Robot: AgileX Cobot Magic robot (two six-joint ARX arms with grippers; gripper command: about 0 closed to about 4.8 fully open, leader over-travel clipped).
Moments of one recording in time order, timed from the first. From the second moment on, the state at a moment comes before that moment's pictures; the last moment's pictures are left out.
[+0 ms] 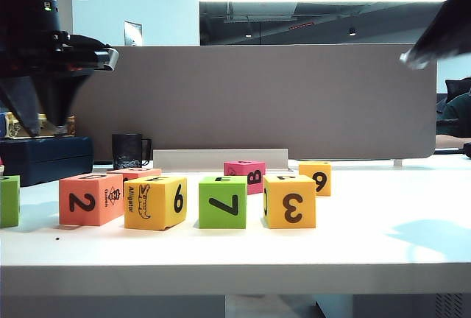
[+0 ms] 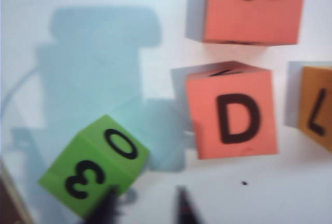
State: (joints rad) left arm -0.30 1.58 1.33 -1.01 -0.11 0.04; right arm 0.09 1.00 0.73 -0.47 -0.69 -0.03
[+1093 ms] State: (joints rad) left arm -0.16 1.73 1.32 -0.96 0.06 0.09; right arm 0.20 1.43 0.73 -0.17 -0.60 -0.02
